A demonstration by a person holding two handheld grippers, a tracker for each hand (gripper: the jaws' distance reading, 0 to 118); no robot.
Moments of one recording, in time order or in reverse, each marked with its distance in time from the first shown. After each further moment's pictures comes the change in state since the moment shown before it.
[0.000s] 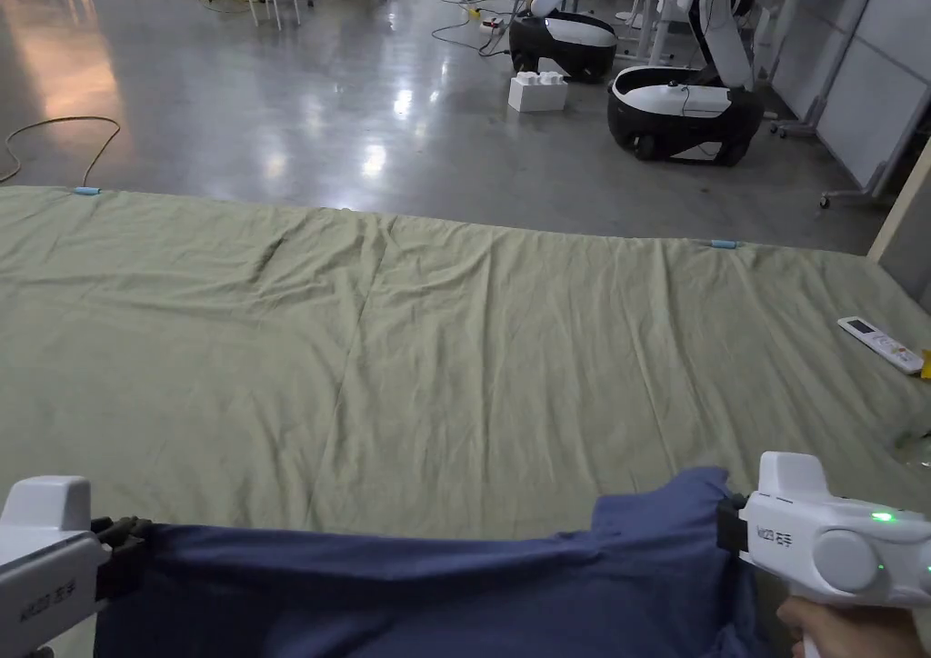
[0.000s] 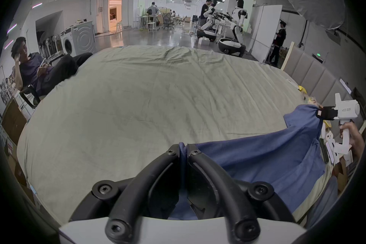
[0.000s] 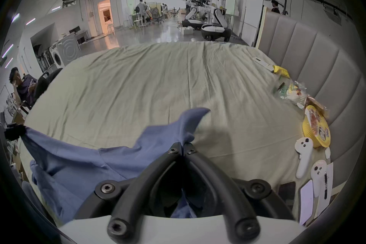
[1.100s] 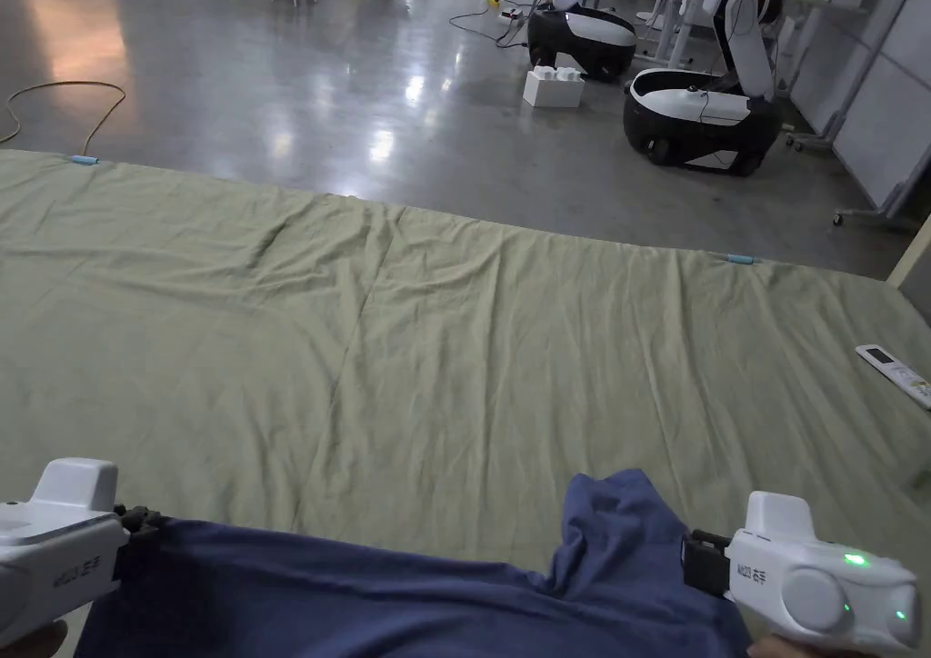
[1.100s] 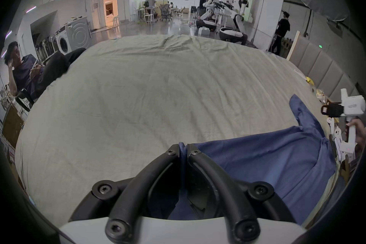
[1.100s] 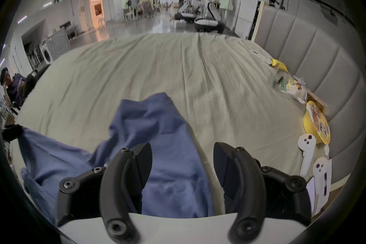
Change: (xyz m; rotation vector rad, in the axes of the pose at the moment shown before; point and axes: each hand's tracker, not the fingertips) left arm -0.002 0.010 -0.073 -0.082 0.008 -0.032; right arm -0.009 0.007 -0.077 -0.091 -0.096 0.003
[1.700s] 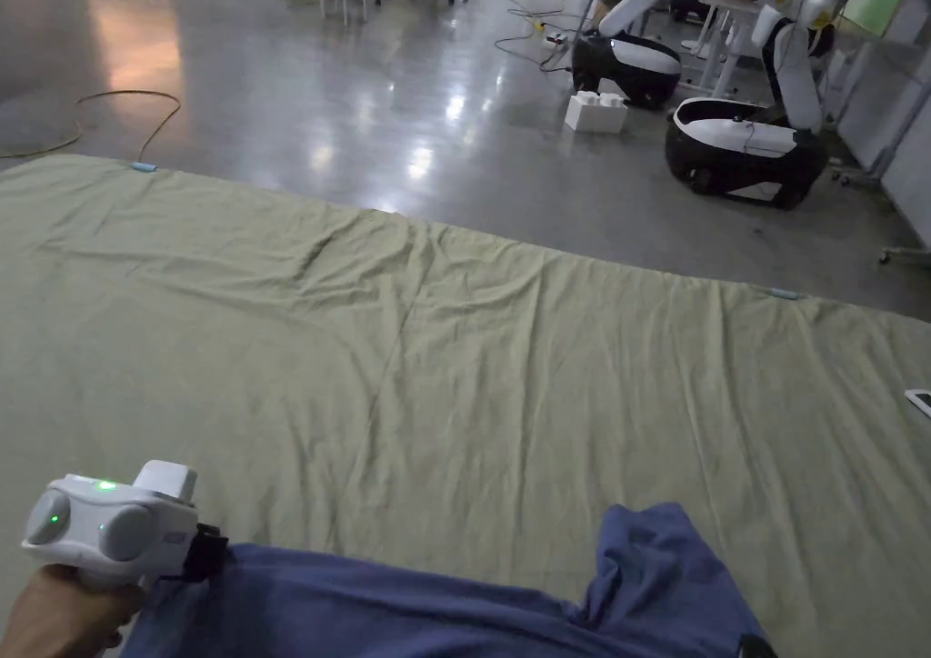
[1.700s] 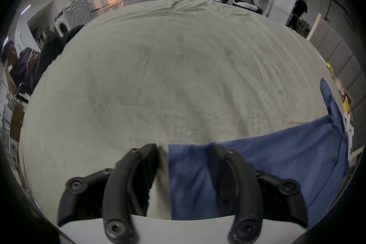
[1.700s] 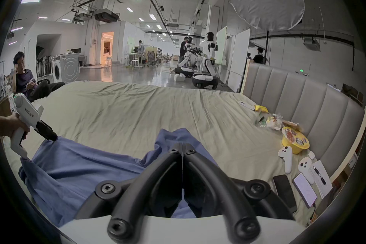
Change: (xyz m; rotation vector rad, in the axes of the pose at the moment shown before) left arm -0.010 0.004 -0.082 -0.240 0.067 -0.017; right arm -0.089 -0.106 0.149 0.518 -0.060 0.049
